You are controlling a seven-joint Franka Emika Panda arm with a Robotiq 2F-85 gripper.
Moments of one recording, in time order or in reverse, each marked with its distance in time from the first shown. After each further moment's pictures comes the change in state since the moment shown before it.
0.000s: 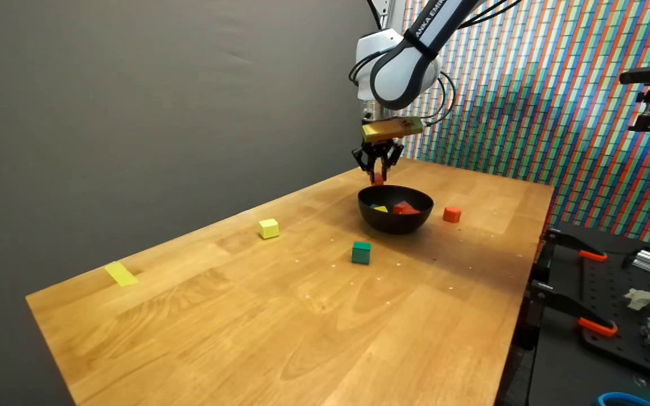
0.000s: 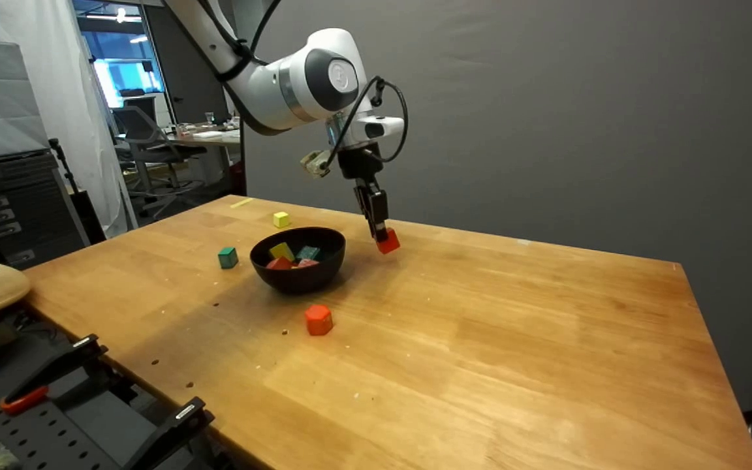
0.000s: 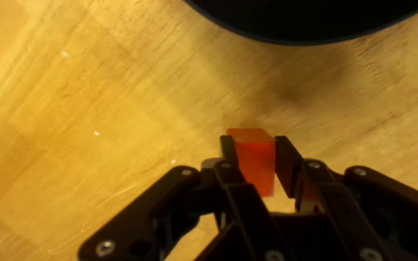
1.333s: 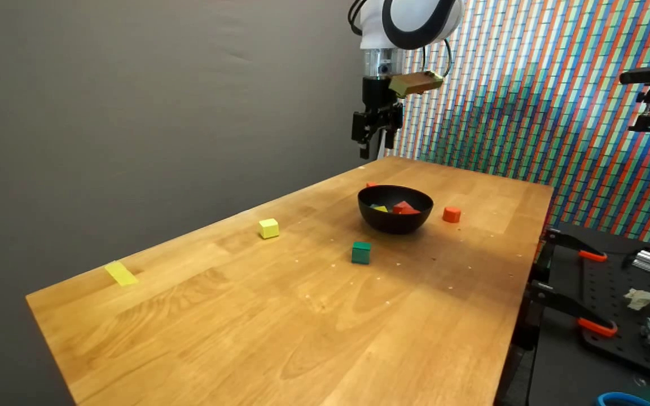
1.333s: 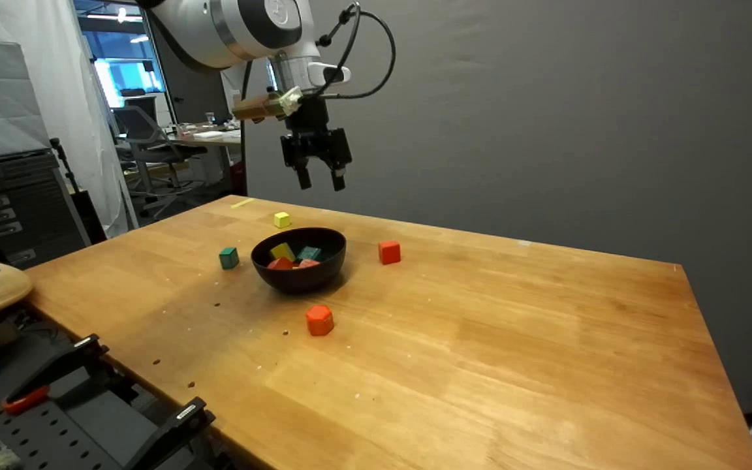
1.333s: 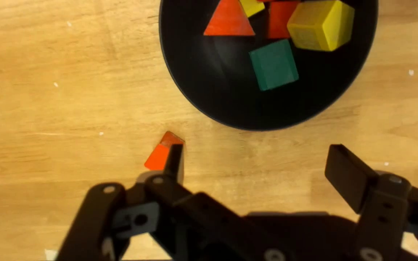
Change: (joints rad) arm 0.003 -0.296 0.127 -0.191 0.035 -0.090 -0.541
